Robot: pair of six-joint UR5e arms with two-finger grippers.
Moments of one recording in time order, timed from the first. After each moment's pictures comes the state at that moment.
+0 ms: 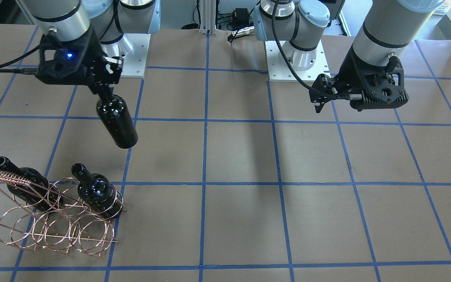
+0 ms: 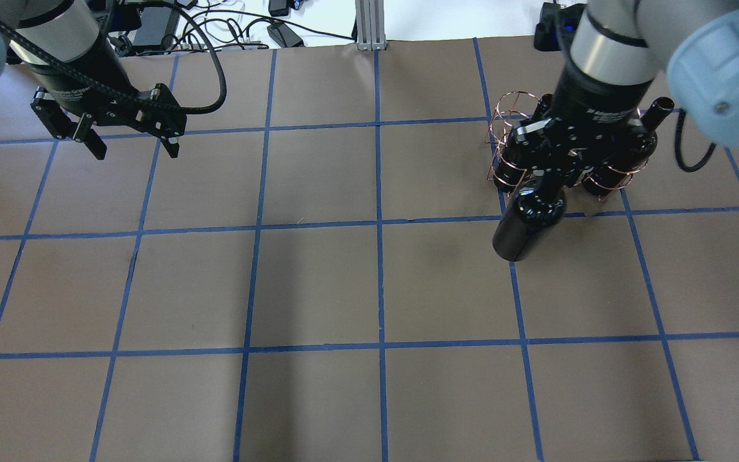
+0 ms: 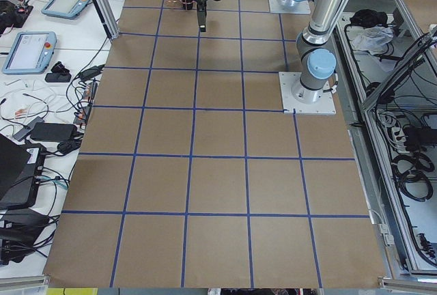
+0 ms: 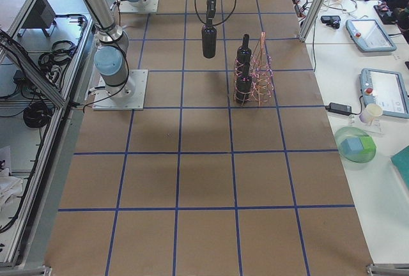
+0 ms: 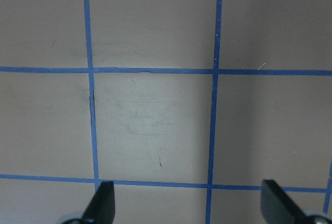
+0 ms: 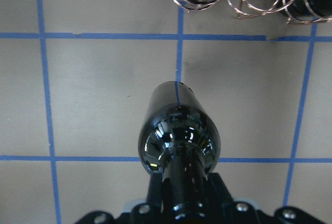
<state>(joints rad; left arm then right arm) -1.50 -1.61 -1.51 -1.63 1.65 0.04 1.53 -1.61 1.60 -1.48 -1.58 -0.07</state>
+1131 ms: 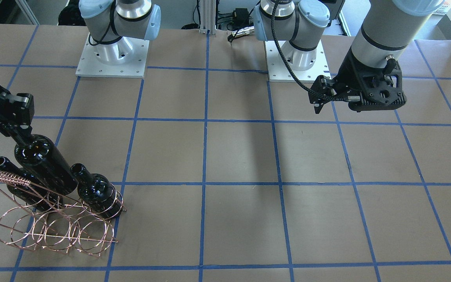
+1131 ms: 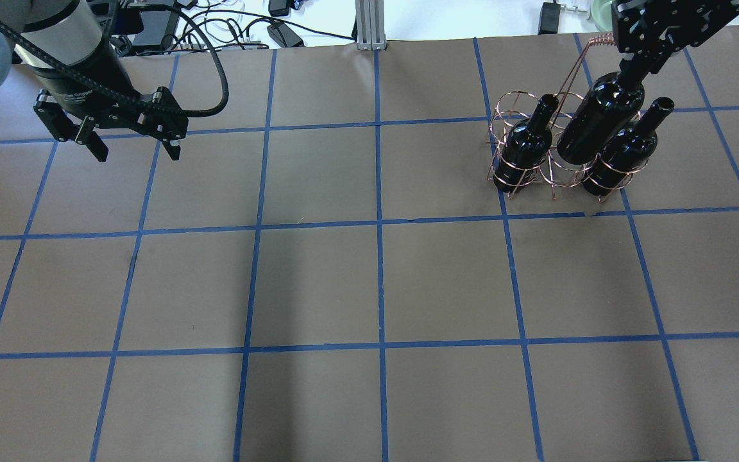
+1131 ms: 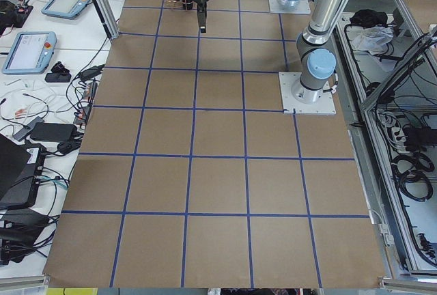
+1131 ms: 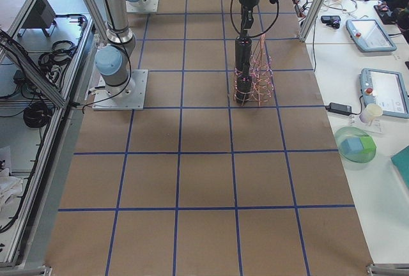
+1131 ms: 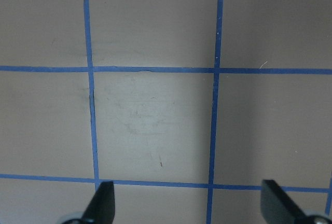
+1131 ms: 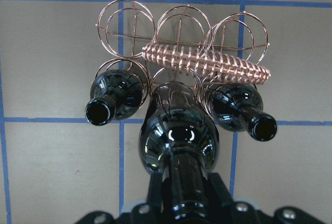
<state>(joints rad) -1.51 -1.61 -1.52 -1.63 1.65 0.04 1.40 -1.37 1.27 -1.50 -1.59 -0.21</state>
